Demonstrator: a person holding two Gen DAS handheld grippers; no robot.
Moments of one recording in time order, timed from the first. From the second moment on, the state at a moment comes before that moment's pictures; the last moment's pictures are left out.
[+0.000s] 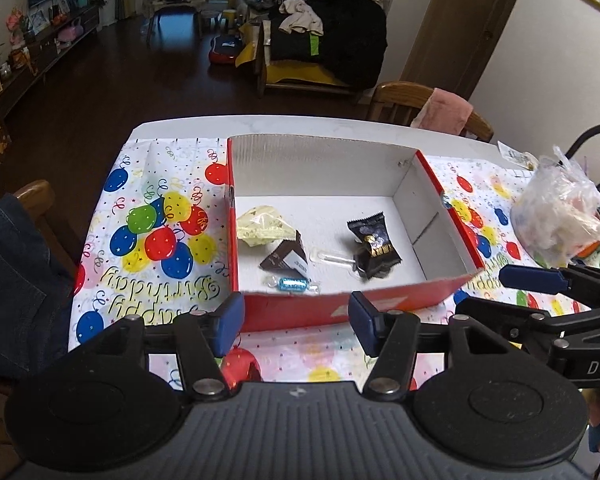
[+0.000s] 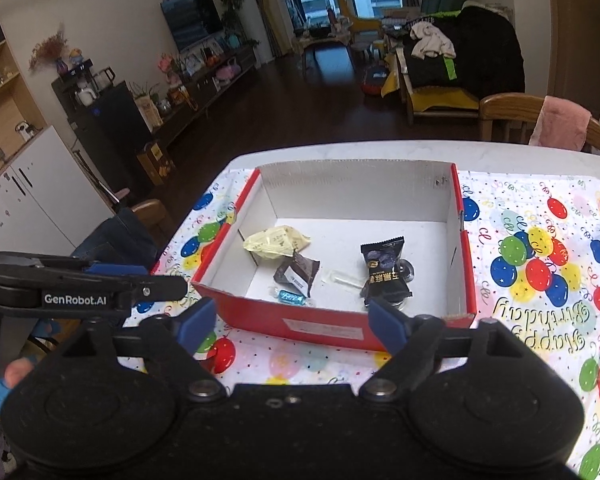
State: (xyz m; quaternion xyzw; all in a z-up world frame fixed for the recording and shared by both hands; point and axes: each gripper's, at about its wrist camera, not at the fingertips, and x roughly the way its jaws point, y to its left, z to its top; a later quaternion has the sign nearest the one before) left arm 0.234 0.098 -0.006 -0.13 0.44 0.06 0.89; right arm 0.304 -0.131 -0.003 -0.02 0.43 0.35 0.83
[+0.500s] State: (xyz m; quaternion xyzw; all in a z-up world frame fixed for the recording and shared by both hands) left arm 0.182 0.093 -0.008 -0.12 0.41 0.05 0.90; right arm 0.255 -0.148 -0.006 -0.01 0.40 0.36 0.84
